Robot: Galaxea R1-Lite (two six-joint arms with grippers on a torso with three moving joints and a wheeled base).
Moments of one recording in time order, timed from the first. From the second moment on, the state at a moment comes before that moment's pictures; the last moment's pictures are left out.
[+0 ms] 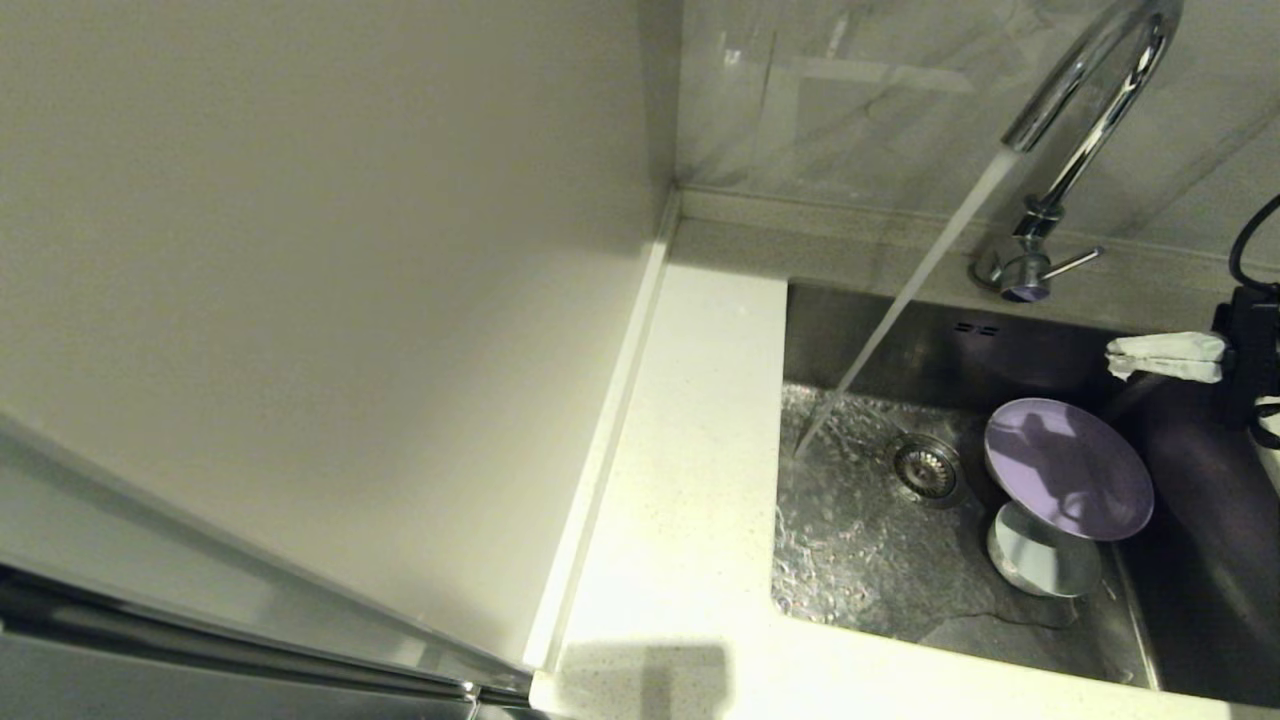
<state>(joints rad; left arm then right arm) 0.00 0.00 0.00 -0.01 0.00 -0.01 -0.54 2.09 -1.87 0.90 1.31 0.45</state>
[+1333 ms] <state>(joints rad) 0.00 0.00 0.00 -0.01 0.00 -0.01 -0.46 2.20 -1.89 -0.08 1.21 1.33</state>
